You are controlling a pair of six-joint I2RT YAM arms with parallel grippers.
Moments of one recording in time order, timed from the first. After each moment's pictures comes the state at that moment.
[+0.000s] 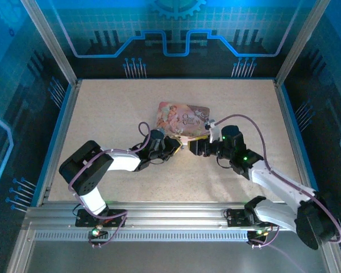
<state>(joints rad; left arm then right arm) -0.67 1.71 0.68 0.50 0.18 -1.43 0.56 1.05 0.61 -0.01 -0.33 0.32</state>
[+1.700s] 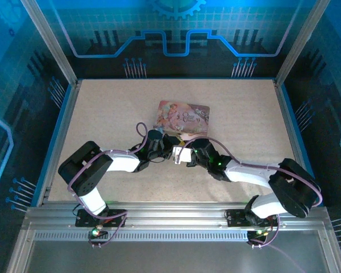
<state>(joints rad) -0.67 1.70 0.66 0.59 0.16 -1.55 0.81 1.39 0.58 0.25 0.13 -0.85</state>
